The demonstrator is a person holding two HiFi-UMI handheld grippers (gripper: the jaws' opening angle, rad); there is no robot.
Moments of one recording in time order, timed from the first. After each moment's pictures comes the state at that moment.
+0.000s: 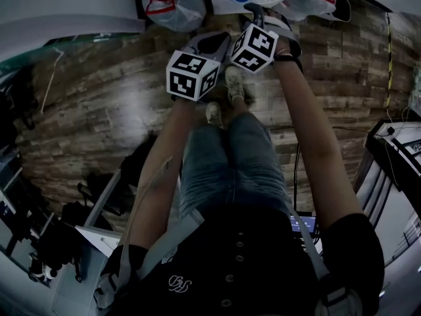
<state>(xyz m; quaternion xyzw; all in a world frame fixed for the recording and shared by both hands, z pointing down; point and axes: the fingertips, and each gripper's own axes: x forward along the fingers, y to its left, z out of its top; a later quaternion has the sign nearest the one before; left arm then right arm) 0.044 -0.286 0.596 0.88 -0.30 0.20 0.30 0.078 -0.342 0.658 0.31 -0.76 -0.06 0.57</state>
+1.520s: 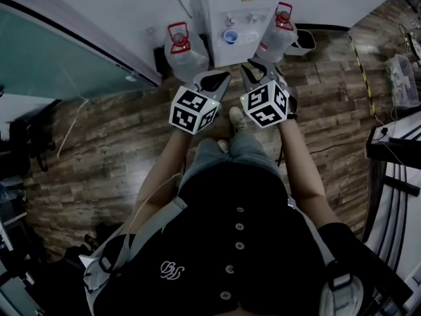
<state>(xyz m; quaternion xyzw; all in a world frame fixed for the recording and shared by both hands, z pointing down) 0.004 -0.138 0.378 0.95 -0.22 0.16 0.13 0.042 -0.156 0.391 0.49 -0.78 -0.01 0.38</state>
